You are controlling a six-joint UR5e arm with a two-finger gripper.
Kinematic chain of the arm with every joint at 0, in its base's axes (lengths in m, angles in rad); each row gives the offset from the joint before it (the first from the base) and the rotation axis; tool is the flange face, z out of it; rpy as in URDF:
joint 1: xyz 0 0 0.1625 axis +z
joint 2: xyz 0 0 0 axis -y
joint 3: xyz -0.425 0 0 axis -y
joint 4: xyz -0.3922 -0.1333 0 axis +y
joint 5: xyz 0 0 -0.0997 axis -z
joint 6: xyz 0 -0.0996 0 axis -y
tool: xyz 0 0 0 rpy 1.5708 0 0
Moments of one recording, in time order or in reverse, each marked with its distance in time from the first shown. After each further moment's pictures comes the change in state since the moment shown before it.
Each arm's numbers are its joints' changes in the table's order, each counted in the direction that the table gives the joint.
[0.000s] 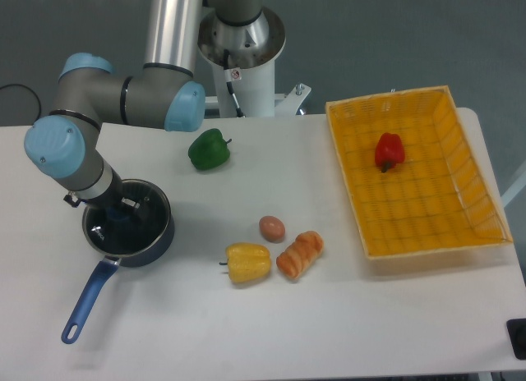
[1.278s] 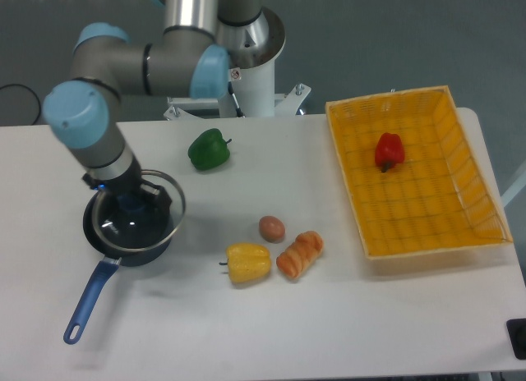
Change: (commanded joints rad) arm 0.181 0.164 -0.009 0.011 0.003 0.130
